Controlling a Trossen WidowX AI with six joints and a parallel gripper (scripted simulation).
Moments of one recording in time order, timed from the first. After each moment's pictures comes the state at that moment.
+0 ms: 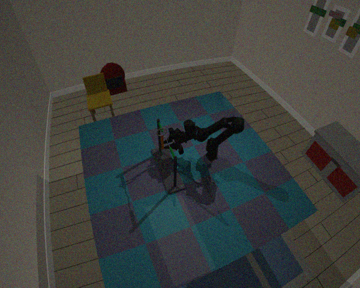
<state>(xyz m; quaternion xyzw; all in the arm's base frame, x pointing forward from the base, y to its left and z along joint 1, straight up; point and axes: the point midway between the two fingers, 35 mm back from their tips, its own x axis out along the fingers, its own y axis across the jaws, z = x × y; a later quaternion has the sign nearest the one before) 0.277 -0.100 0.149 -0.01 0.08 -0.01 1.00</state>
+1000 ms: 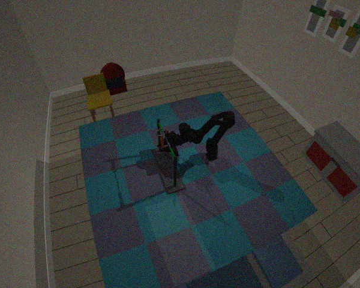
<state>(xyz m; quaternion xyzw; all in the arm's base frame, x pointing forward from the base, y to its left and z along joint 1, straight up) 0.311 -0.097 0.140 -0.01 0.07 -0.01 1.00</state>
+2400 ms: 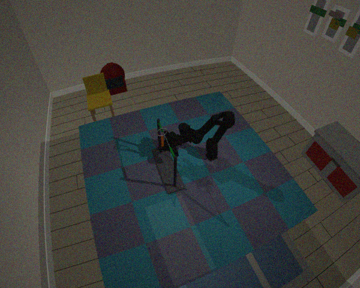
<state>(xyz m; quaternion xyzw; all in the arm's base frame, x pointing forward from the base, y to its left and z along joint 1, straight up) 0.312 -0.097 0.139 -0.01 0.08 -0.01 1.00</state>
